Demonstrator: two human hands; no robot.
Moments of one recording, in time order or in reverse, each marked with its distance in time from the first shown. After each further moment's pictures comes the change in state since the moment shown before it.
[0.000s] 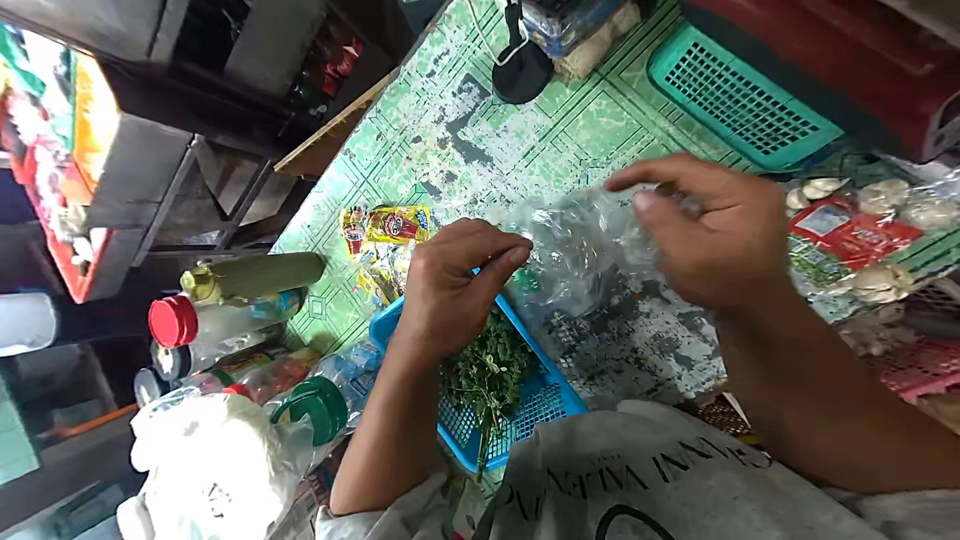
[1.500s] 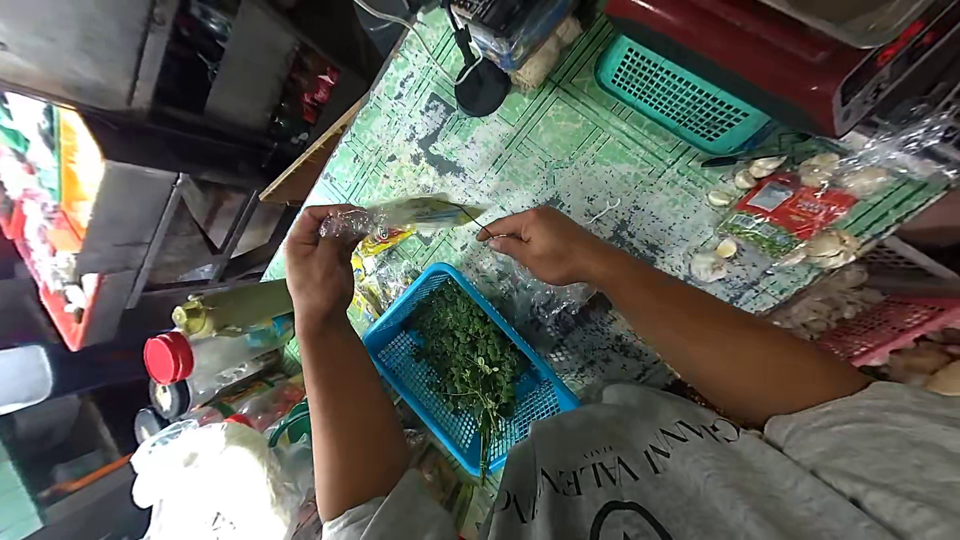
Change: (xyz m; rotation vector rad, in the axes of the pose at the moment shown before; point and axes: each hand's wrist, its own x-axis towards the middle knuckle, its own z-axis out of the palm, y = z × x) left_hand -0.005 -0.075 -0.081 -0.182 0.285 -0.242; right_hand 0.017 0.025 0.067 -0.014 -0.579 0.224
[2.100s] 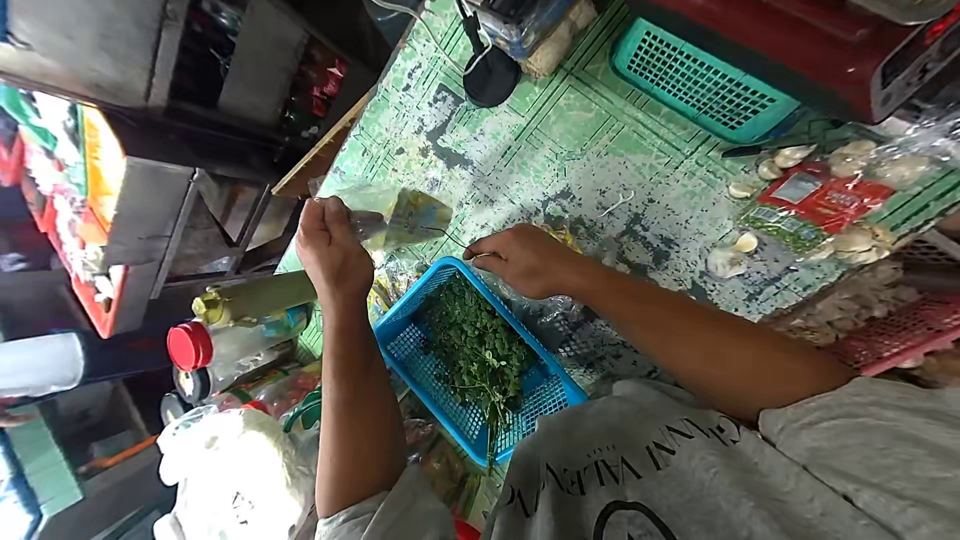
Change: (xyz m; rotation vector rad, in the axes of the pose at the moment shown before) left_hand 0.008 0.012 0.020 0.679 0.287 0.057; right_hand 0.009 -0.013 0.033 -0.052 -0.126 0.002
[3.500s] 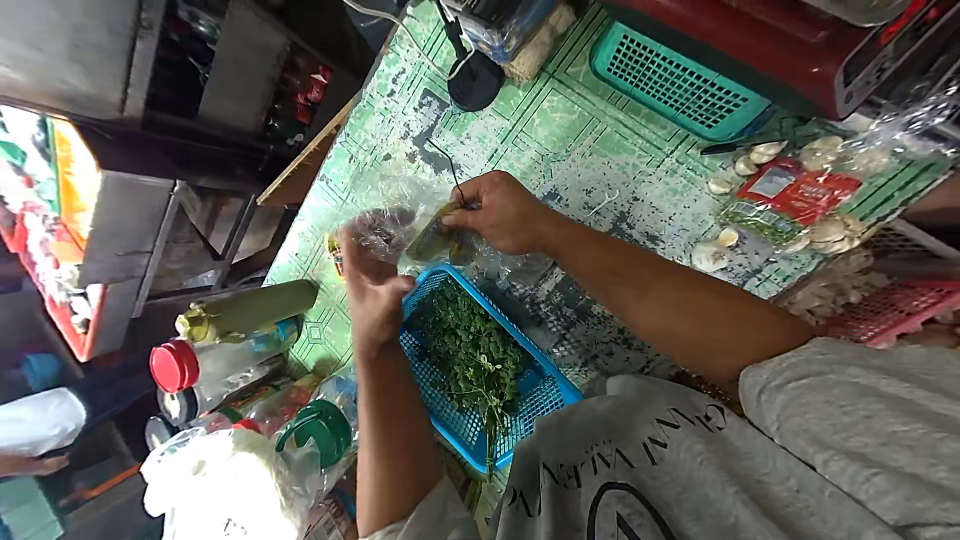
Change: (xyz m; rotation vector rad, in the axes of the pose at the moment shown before) left_hand -0.052 0.002 0.027 -0.861 -0.337 0.081; right_hand 0.036 -0.006 -0.038 0.406 0.206 -0.162
